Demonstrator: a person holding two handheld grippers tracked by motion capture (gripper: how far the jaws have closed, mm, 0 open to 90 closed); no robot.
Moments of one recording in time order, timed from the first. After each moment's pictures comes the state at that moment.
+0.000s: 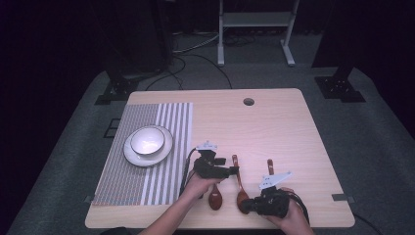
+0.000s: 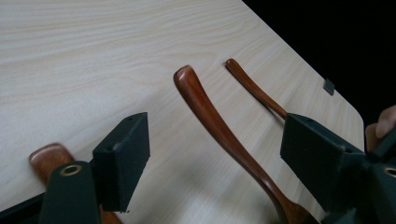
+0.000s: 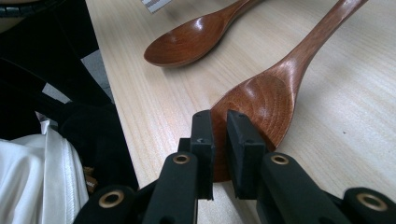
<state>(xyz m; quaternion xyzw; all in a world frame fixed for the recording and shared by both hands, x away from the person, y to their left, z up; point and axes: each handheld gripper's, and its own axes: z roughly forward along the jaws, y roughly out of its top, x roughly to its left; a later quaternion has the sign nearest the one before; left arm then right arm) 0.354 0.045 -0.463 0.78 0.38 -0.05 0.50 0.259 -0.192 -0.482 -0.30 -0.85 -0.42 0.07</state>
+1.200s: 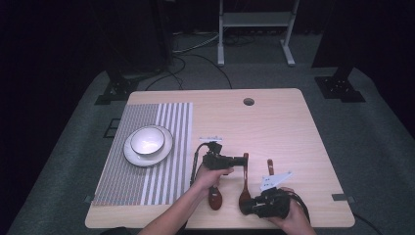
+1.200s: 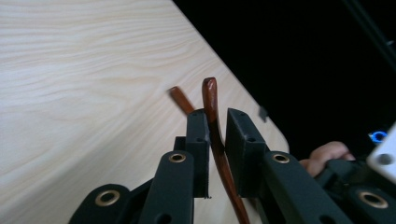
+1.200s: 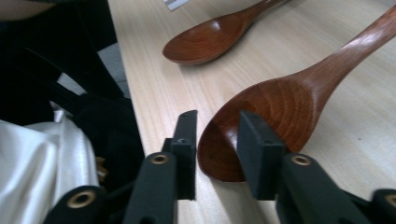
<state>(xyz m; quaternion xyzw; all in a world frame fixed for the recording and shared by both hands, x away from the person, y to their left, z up) 0.376 0.026 -0.466 0.72 0.36 -0.18 0.56 0.259 -0.194 -0.481 -0.27 -0.86 -0.43 0.08</state>
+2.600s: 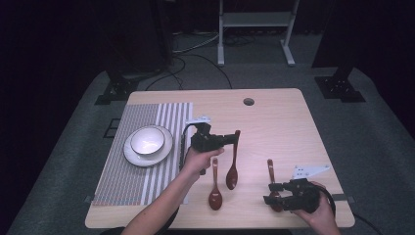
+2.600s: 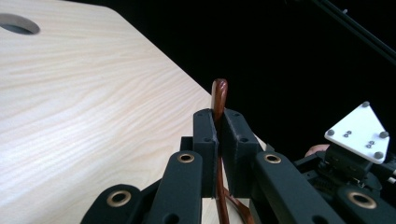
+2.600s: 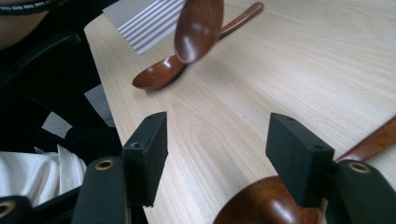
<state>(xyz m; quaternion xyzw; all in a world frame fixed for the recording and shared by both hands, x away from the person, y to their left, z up) 0.390 0.058 -0.392 0.72 0.34 -0.08 0.60 0.263 -0.266 -0.456 -0.33 -0.81 -0.48 0.04</state>
